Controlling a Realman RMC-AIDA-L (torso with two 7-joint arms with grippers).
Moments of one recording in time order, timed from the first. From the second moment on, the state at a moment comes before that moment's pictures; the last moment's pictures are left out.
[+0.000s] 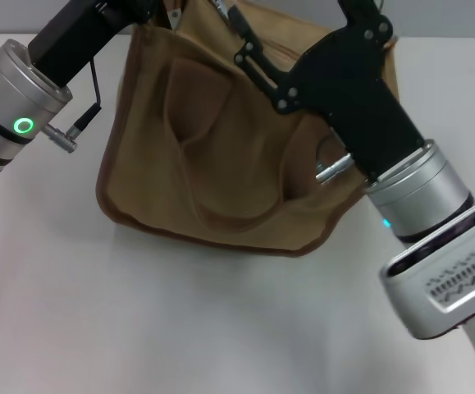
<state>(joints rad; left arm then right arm) -0.69 -2.08 0.54 0.17 1.35 1.74 -1.12 0.61 2.09 0.19 0.56 -2.04 -1.56 -0.55</state>
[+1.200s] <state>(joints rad) -0.70 -2.08 0.54 0.14 1.35 1.74 -1.12 0.63 2.09 0.31 0.63 -2.05 -1.30 -0.60</state>
